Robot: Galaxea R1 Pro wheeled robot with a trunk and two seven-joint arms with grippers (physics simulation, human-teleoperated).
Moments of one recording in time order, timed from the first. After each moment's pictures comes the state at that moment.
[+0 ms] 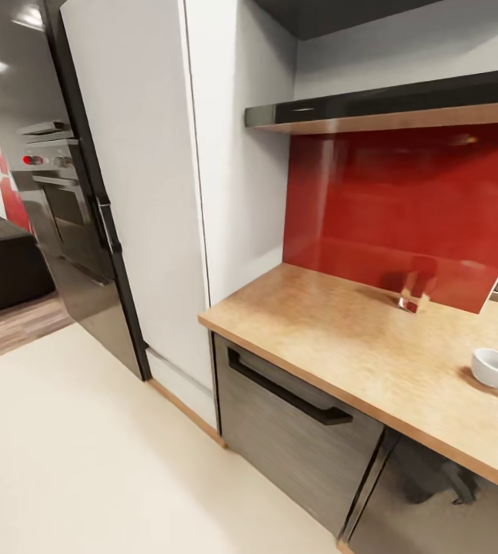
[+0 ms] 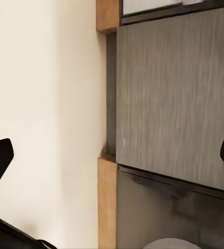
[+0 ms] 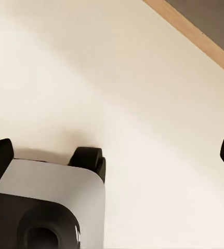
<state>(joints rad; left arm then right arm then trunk) 0.03 0.22 0.57 -0.04 0.59 0.04 -1.19 -0.32 -0.26 0.02 0.04 -0.02 -0.10 0.38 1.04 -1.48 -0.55</state>
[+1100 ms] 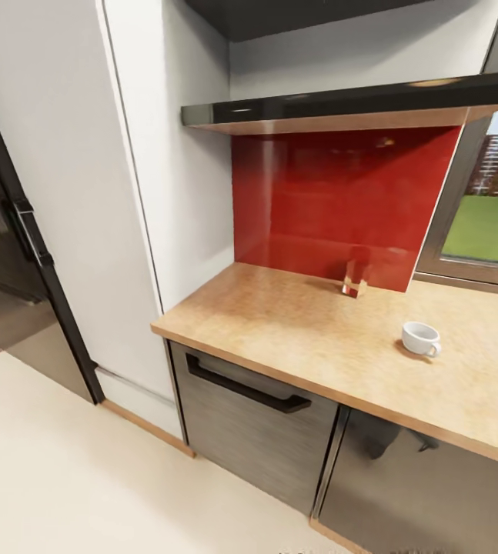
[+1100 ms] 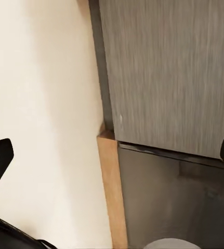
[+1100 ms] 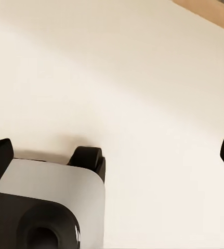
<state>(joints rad) 0.03 0.22 0.57 -0.04 0.59 0.04 -1.19 -0.32 -0.26 0.02 0.04 -0.02 -0.10 0.38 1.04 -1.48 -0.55</state>
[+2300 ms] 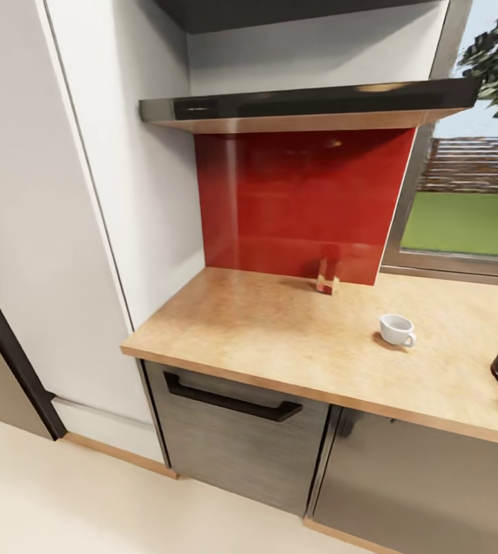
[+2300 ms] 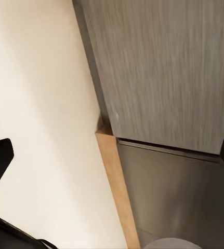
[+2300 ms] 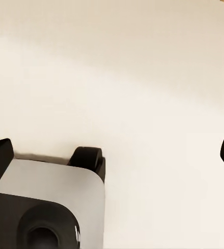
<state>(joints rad) 0.03 0.22 0.57 -0.04 0.59 0.04 -1.19 -0.32 -0.26 0.02 0.04 -0.02 -0.10 0.37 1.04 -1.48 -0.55</state>
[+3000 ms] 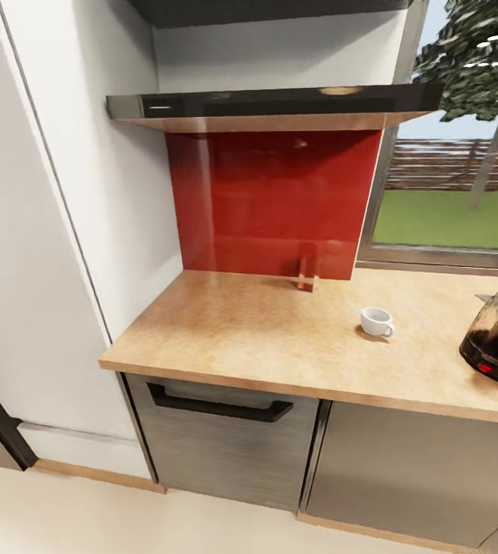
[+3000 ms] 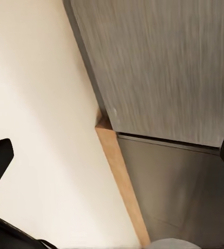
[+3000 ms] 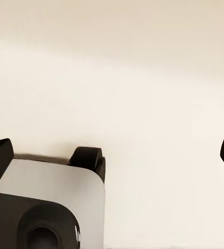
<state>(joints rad) 0.03 0.22 0.57 -0.04 0.59 0.04 -1.18 -0.32 -0.26 0.02 0.04 -0.02 -0.10 0.37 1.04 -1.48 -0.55</state>
